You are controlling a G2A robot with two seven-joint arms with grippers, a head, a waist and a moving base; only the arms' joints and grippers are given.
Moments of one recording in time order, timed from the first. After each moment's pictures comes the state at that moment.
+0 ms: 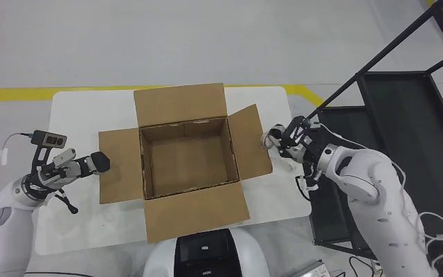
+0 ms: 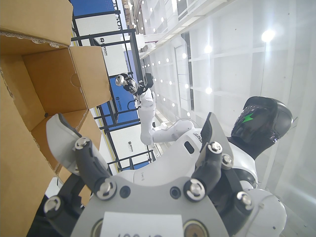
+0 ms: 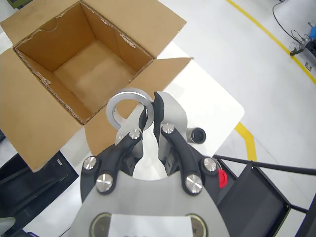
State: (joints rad) left arm 1.43 -0.96 -1.74 -1.48 -0.83 -0.28 -1.39; right arm -1.48 -1.00 1.56 -2.03 -0.97 -0.59 0.65
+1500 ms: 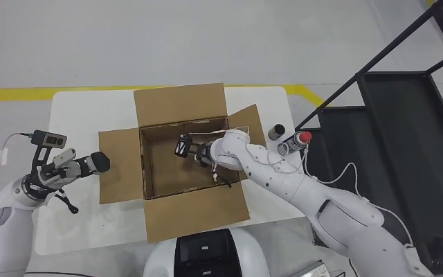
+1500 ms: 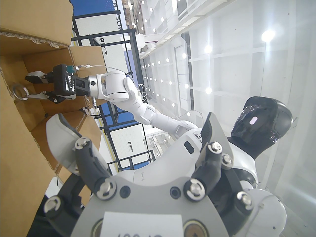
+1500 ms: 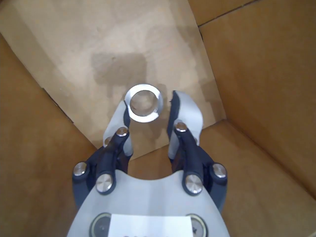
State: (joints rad) left arm 1.43 -0.96 -1.74 -1.48 -0.83 -0.28 -1.39; right arm -0.68 -1.36 0.49 -1.16 -1.07 -0.33 0.81
